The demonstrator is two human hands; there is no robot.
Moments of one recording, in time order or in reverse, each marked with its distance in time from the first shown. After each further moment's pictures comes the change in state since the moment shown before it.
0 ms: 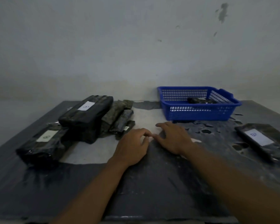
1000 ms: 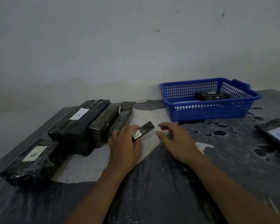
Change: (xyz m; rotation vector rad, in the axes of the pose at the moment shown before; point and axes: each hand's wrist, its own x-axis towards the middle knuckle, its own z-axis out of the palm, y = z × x) left_hand 0.018 -0.016 0.003 0.231 0.097 -0.237; right_hand 0.005 0.003 0.015 0.676 0.177 0.051
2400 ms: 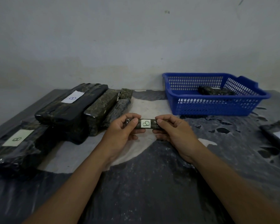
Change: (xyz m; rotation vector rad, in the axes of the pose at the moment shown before) left_hand 0.019 -0.009 -0.007 -1.207 -0.210 -0.328; right_hand 0.009 -0.018 0.013 0.843 -0.064 0.284
